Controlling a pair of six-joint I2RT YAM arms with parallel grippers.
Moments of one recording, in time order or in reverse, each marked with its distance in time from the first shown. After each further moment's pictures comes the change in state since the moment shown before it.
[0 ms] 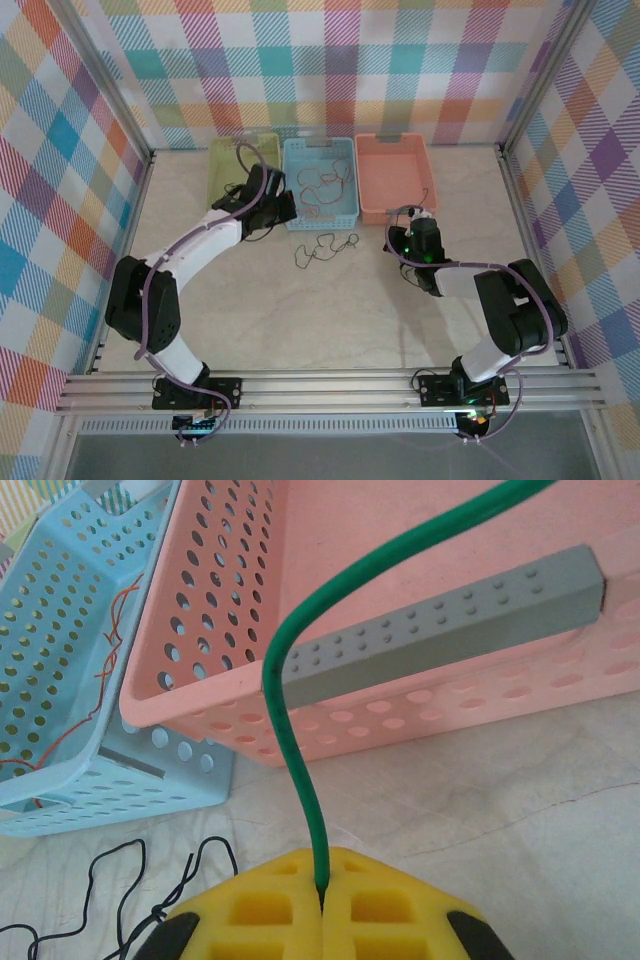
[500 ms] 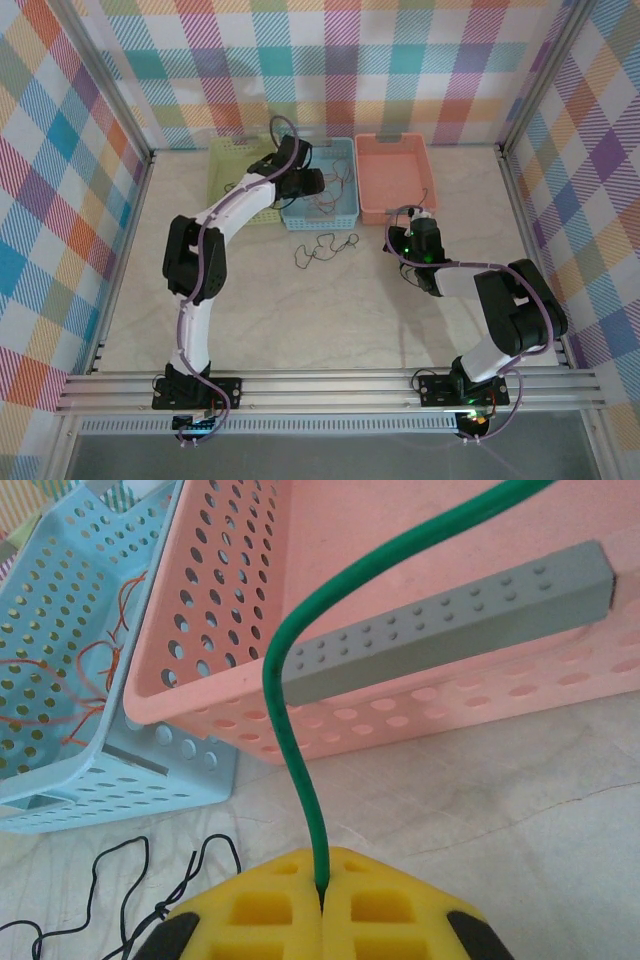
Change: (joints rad) left arm 0.009 0.444 0.491 -0.141 -0.016 0.080; right arm 0.000 0.000 0.000 0.000 -0.008 0.000
